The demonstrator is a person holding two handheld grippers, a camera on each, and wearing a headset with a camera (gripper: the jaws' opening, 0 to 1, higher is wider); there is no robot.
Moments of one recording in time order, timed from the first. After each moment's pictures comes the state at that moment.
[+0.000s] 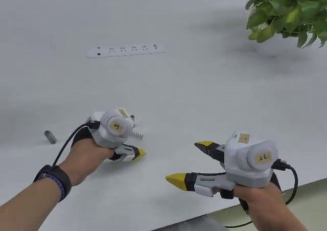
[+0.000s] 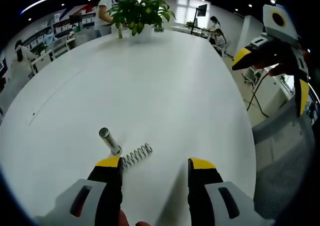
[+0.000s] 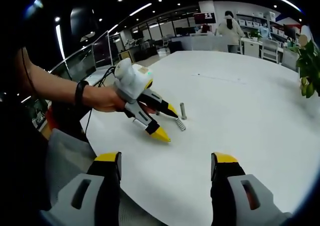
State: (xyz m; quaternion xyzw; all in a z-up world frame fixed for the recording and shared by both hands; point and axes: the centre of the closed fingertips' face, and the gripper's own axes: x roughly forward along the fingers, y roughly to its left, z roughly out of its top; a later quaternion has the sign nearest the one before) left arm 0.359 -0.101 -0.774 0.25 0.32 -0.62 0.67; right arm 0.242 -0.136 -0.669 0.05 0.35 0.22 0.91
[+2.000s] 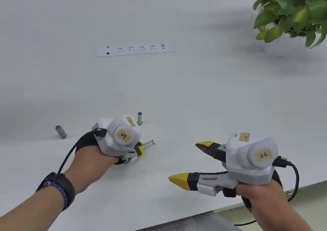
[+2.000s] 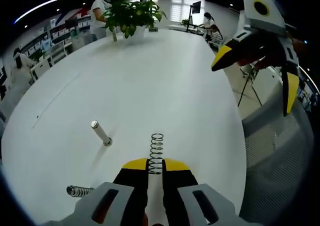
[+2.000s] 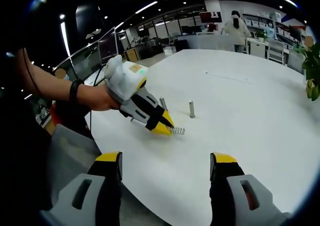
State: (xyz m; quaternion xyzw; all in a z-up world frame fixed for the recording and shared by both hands) left arm 0.327 -0.078 -0.751 0.27 0.30 -0.62 0.67; right arm 0.237 -0.116 -0.673 0.04 0.35 0.25 0.90
